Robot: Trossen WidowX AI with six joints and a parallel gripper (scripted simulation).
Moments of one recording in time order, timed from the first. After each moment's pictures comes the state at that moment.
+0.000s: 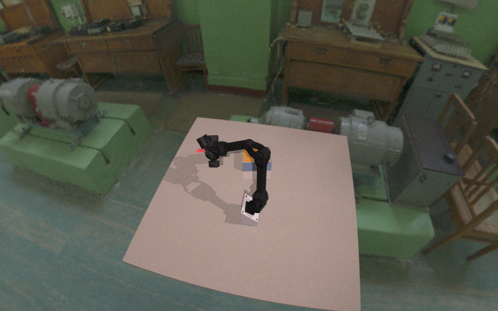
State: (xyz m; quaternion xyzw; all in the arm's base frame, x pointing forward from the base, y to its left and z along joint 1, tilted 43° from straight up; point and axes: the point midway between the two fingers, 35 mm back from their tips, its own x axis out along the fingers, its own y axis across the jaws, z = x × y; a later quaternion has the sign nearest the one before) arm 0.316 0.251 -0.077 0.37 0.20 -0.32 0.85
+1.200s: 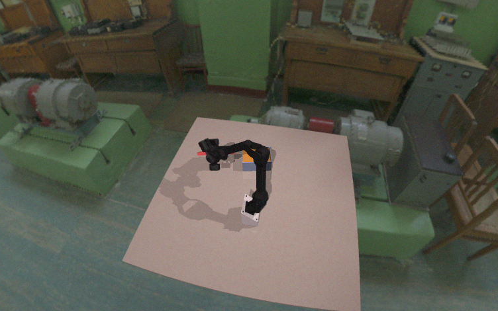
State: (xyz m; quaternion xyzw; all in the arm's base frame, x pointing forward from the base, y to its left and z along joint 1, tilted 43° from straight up) arm 0.315 0.231 -0.098 0.37 0.20 -0.32 0.85
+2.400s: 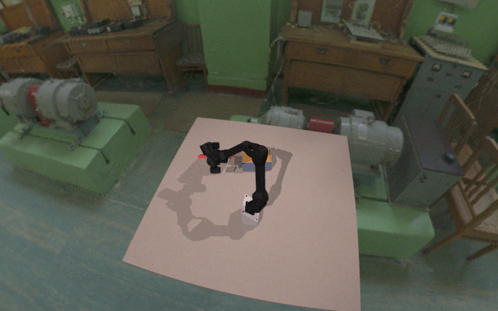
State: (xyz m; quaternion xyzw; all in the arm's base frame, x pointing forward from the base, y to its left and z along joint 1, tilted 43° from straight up) arm 0.313 0.212 -0.119 0.37 0.20 -0.32 0.85
